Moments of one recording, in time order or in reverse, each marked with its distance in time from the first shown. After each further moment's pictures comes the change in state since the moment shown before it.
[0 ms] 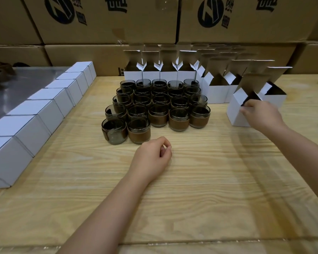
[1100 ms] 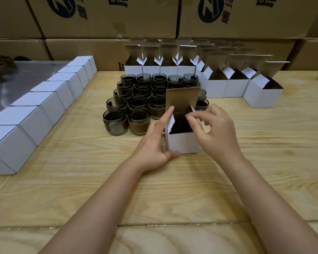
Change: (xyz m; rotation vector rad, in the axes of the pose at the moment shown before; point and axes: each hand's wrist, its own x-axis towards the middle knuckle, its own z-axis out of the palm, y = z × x) left_hand -0.001 0.000 -0.011 -0.209 -0.151 0.156; right_hand -0.137 -0.097 0.017 0.405 0.178 -0.481
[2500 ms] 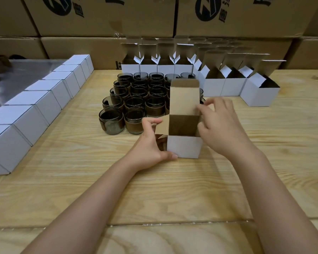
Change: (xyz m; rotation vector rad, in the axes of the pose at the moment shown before) left_hand 0.000 -0.003 0.004 -0.237 -0.023 -0.123; right_hand 0.014 0.002 -0.025 -0.451 -0.332 0.038
